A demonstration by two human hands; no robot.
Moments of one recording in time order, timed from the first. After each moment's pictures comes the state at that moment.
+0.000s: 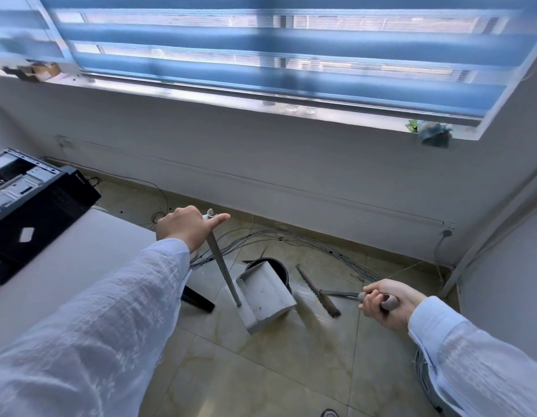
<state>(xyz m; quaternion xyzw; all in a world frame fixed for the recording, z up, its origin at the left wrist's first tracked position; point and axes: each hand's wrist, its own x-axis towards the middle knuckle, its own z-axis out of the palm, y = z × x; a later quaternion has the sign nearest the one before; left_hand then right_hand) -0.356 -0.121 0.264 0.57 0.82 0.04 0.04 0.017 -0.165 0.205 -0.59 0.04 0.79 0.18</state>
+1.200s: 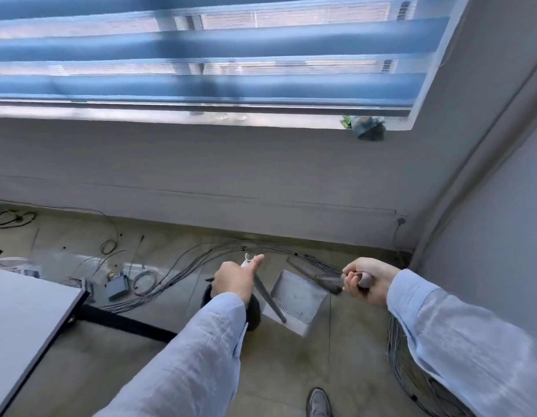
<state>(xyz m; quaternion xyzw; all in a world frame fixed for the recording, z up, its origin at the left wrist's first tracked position) -0.124 -0.055 0.170 0.40 0.82 0.20 0.35 0.134 -0.056 0.188 -0.64 -0.02 0.74 0.21</state>
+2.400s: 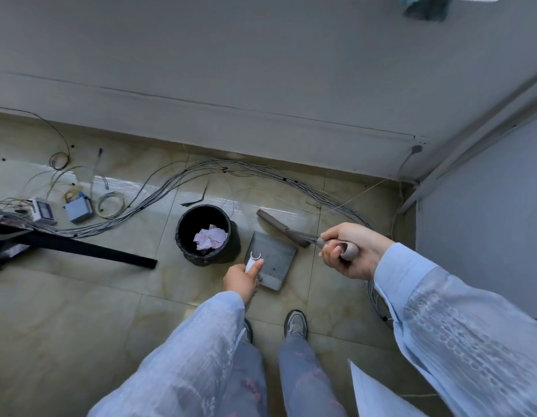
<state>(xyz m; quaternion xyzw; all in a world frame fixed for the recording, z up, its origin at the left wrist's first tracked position) -0.093 -0.059 -0.040 0.31 0.78 0.13 0.53 0.114 0.001 0.099 -0.64 0.06 0.76 0.13</state>
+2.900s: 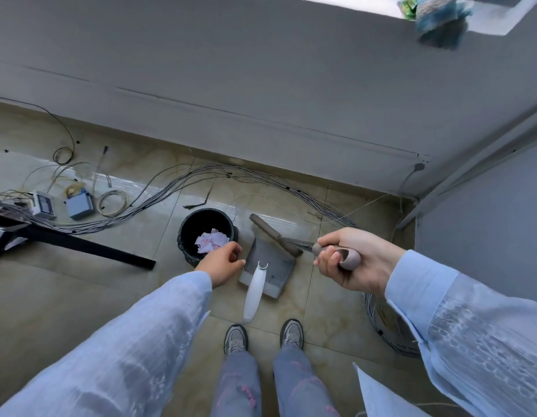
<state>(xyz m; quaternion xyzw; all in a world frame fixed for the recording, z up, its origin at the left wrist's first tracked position) -0.167 -0.013 -0.012 0.56 0.68 -0.06 0.47 0.075 -0.001 0.148 -0.62 0.08 0.77 0.14</state>
